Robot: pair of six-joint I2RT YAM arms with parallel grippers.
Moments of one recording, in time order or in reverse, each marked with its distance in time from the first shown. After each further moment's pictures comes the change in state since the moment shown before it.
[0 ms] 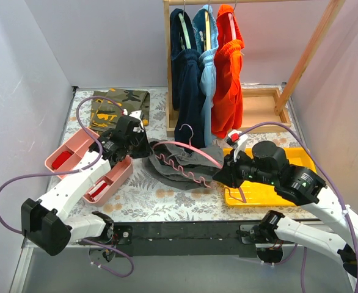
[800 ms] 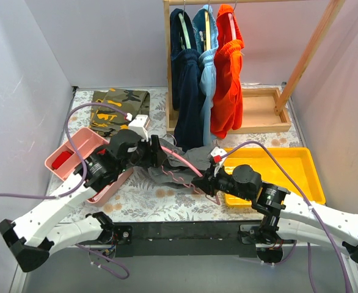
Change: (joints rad) left arm -0.290 -0.205 0.053 -0.027 -0.171 0.022; right arm 0.215 -0.005 -0.508 0.770 0.191 -0.026
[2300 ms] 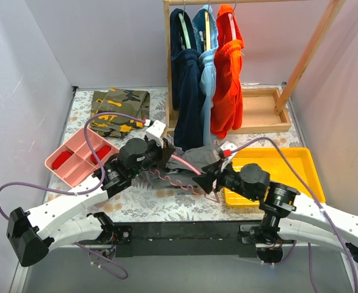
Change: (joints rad) left arm -0.064 0.006 -0.267 0.581 0.017 0.320; right arm 0.033 -0.035 0.064 -0.072 0.135 0.049
